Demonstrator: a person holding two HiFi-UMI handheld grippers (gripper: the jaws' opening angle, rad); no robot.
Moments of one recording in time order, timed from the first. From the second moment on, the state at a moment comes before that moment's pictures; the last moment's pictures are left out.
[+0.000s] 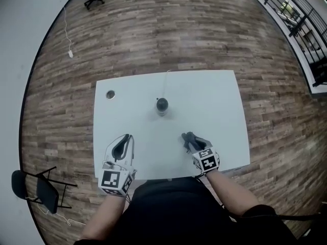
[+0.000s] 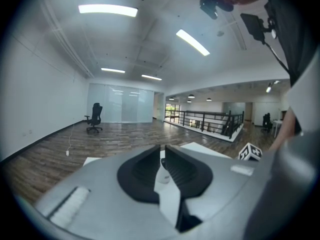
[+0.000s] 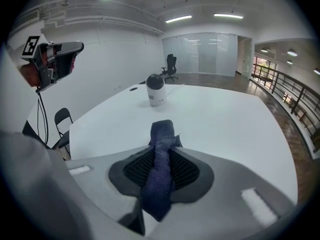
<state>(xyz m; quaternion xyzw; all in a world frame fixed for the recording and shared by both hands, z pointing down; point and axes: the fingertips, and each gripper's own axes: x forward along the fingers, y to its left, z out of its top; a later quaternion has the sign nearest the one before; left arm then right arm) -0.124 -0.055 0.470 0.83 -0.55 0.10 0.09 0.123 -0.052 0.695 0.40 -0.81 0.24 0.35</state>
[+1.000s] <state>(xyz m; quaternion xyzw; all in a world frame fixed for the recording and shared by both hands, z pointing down) -0.130 -0.081 0.443 0.84 -0.54 0.07 0.06 0.080 -0.135 0.597 0.42 -0.85 0.15 0.27</state>
